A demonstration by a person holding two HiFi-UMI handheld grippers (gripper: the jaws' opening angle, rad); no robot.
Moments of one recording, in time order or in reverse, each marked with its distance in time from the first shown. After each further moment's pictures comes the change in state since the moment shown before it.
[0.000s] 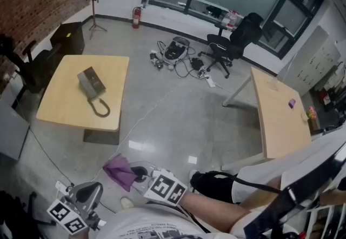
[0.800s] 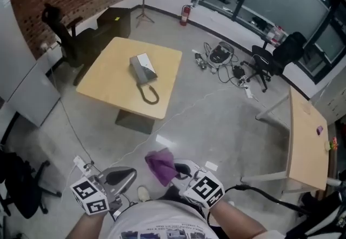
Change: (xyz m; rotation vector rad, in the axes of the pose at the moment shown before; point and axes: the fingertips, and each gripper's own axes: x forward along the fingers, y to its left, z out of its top) left arm -0.018 0.010 -0.009 -0.041 -0.007 -0.020; right arm -0.001 0.016 -0.003 0.015 0.028 -0.052
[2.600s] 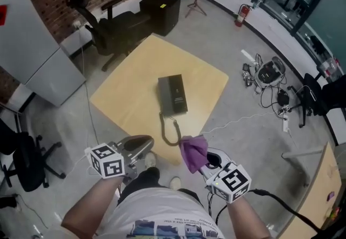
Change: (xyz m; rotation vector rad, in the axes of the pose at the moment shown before) left arm 0.140 0.250 0.102 -0.201 -0.079 0.256; right arm 0.100 -0.257 0.049 0.025 0.021 0.111
